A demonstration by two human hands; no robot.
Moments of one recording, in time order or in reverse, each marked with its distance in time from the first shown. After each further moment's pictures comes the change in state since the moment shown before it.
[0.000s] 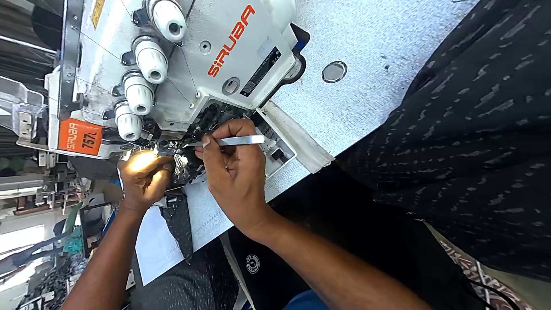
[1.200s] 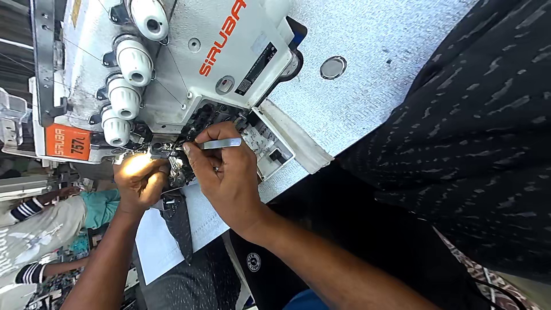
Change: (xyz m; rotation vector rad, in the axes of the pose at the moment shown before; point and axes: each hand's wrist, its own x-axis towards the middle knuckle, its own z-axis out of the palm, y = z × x) left_hand -0.001 0.000 -0.002 -0.014 -0.011 -0.014; right_hand 0.003 0.004 -0.002 -0.164 -0.076 -0.074
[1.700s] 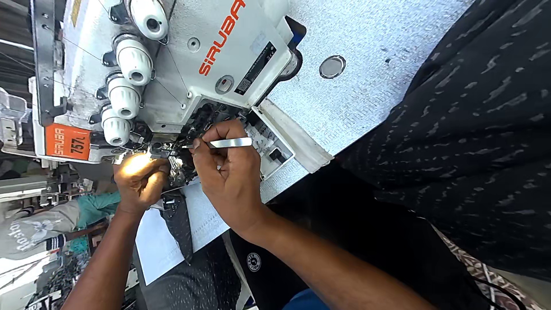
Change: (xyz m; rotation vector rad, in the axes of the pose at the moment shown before) left_hand -0.001 -0.002 0.000 -0.013 0.003 -0.007; right_hand -0.002 -0.002 0.001 0.061 0.066 0.049
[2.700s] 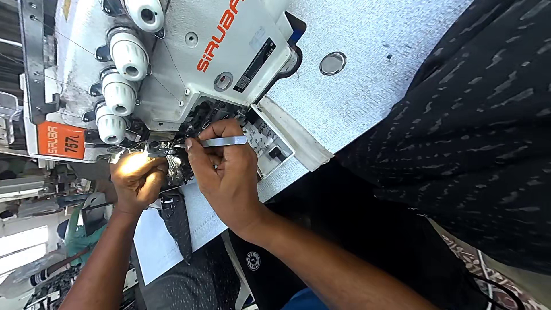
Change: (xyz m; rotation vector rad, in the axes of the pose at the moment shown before) left_hand 0.000 0.001 -0.001 0.030 -0.007 0.002; right_hand -0.001 0.002 0.002 -0.035 -0.012 -0.003
